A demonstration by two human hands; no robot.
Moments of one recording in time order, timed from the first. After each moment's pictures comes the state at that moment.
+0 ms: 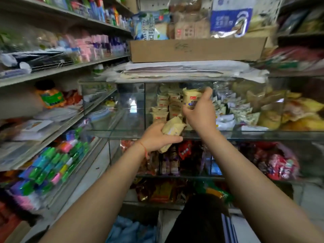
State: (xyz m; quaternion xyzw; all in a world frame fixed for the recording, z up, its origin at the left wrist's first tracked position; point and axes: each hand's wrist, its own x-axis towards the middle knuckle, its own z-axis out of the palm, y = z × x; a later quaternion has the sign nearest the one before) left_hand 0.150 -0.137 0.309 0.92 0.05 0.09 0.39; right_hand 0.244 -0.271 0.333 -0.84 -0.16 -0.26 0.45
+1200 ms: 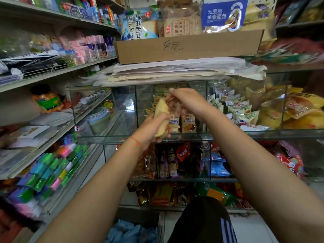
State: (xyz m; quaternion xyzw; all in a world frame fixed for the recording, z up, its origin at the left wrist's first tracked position) left_hand 0.183 -0.147 0.330 0.74 0.08 0.05 0.67; right_hand 0.272 -0.280 0.378 -0.75 -0.31 0.08 0.57
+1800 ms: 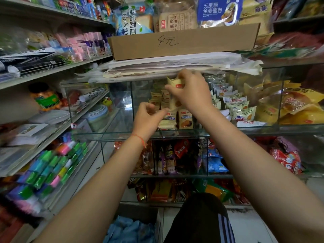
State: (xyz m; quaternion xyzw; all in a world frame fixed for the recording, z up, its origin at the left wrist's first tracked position) left_hand 0.193 -0.155 0.324 0.79 0.13 0.27 0.54; right_hand 0.258 -0.290 0.387 -0.85 -0.25 -0.28 0.37
